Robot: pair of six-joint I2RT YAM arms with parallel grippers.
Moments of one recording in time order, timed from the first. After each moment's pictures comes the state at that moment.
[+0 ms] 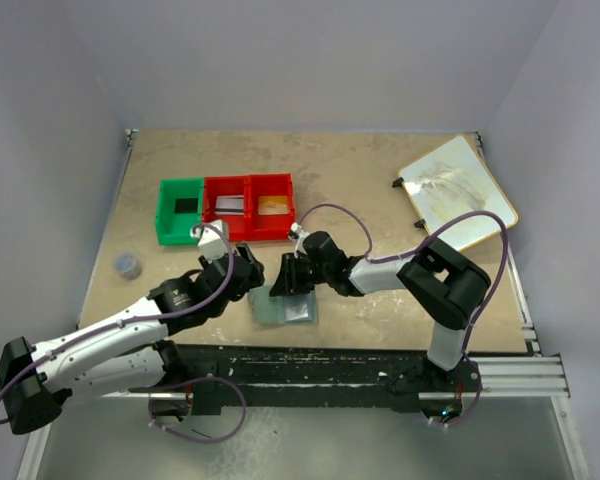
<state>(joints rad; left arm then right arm) -0.95 0.89 0.65 -0.50 -0.63 -1.01 0.85 1.82 0.81 0.34 -0.35 0.76</state>
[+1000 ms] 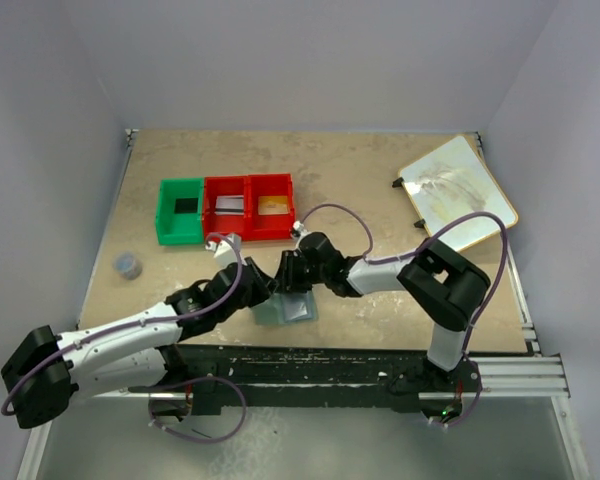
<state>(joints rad) -0.93 0.97 0.46 -0.10 -0.34 -1.14 0.88 1.82 0.83 0.32 -0.26 0.86</state>
